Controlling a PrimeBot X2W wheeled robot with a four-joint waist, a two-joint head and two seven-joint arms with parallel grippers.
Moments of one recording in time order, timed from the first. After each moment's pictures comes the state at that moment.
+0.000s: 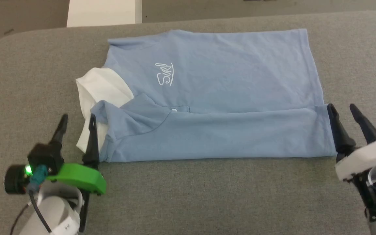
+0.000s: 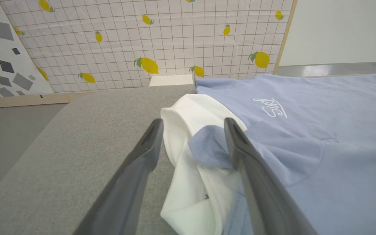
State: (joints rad) left arm -0.20 0.44 -0.33 0.06 -0.47 0.23 -0.22; right arm -0.23 -0.29 -0.01 0.16 0.48 0.13 0.04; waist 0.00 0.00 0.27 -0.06
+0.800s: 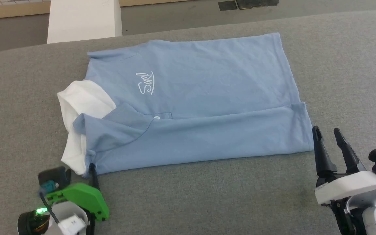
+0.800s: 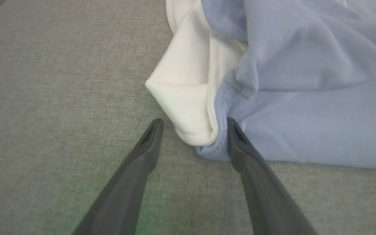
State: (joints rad) left arm -0.11 0.35 -0.31 0.25 -0.58 0.35 -0.03; right arm -0.07 -0.11 -0.05 0.09 0.43 0.13 -0.08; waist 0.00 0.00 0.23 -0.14
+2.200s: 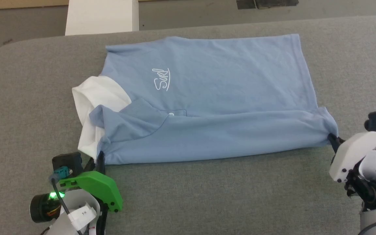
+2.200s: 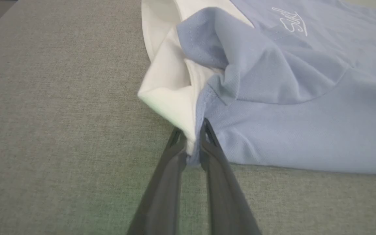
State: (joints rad) left arm -0.15 0.36 -0.38 0.11 -0.58 0.35 0.07; right arm -0.26 -0.05 -0.27 0.14 0.18 0.13 0.64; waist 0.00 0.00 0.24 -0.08
